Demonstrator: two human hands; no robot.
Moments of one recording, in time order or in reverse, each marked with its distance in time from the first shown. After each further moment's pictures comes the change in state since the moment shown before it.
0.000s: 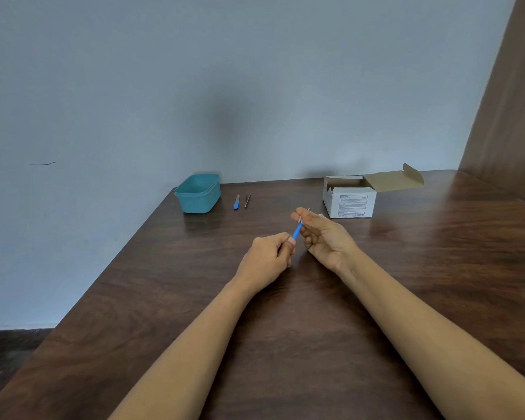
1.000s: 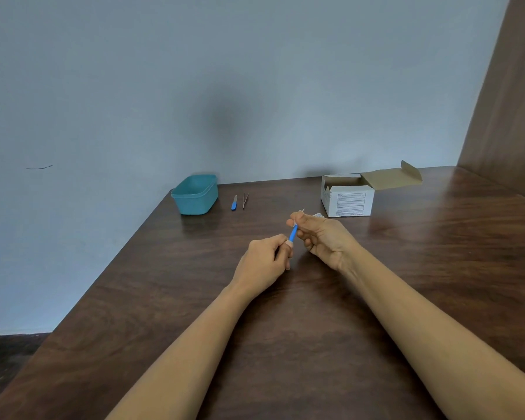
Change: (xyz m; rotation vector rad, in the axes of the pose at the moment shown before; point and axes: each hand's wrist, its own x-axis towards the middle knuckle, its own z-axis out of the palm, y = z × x) left_hand -0.004 0.003 0.001 0.029 0.012 -0.012; right_hand -0.006 -0.007 -0.001 -0.180 -0.055 0.002
